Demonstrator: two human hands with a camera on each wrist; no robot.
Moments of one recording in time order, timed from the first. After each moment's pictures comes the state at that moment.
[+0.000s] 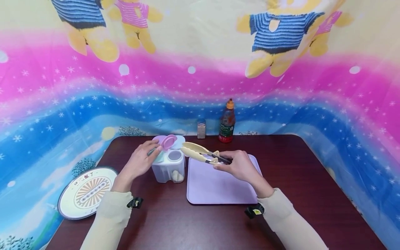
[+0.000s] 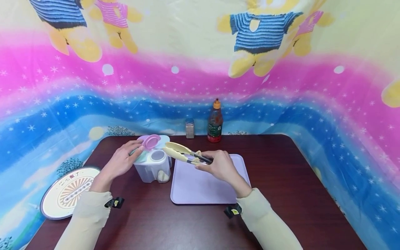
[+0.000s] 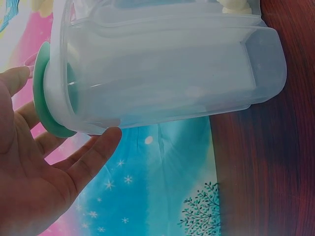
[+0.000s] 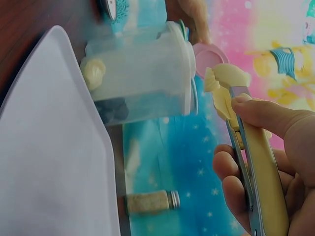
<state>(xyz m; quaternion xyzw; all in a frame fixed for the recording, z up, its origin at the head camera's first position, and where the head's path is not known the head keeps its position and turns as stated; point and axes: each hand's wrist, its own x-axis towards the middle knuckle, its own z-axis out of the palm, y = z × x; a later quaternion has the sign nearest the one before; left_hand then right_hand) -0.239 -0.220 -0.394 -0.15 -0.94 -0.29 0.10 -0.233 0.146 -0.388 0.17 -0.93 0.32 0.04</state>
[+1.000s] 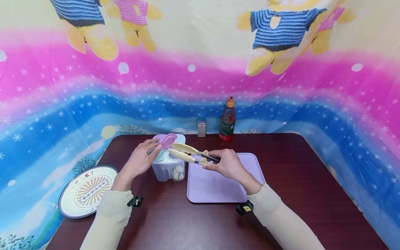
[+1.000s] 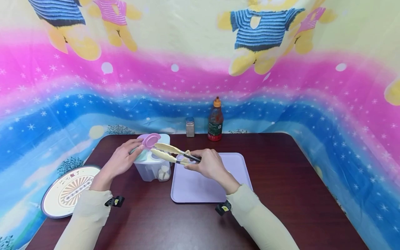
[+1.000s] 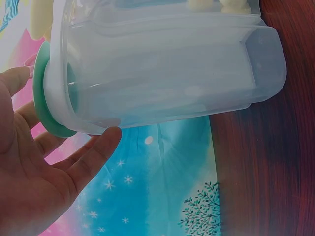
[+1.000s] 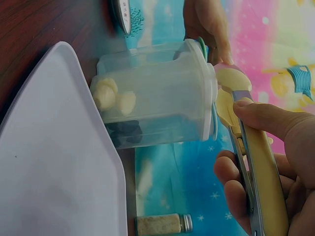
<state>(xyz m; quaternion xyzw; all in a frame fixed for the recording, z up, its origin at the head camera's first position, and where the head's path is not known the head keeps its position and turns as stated) -0.240 -0.219 -0.393 -0.14 -0.94 -0.29 0.09 -0.237 0.111 -0.391 0.17 -0.93 0.31 0.03</state>
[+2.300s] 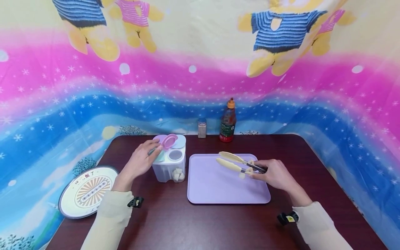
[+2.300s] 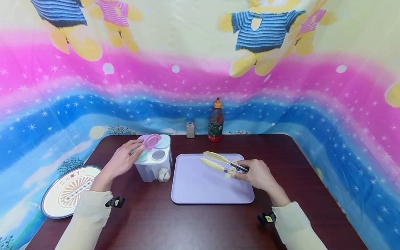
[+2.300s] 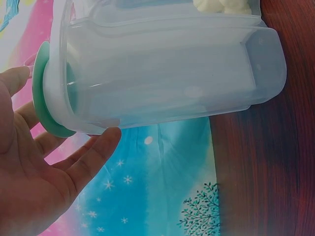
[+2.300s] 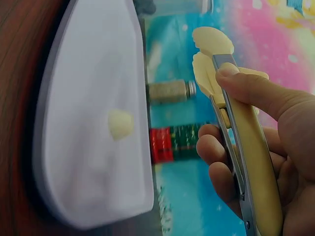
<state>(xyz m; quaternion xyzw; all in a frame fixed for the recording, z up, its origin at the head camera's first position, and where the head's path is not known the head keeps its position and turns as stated) -0.239 -0.220 -0.394 -0.15 -0.94 -0.29 0.09 -0.230 0.264 -0.423 0.14 -0.96 0.24 0.02</state>
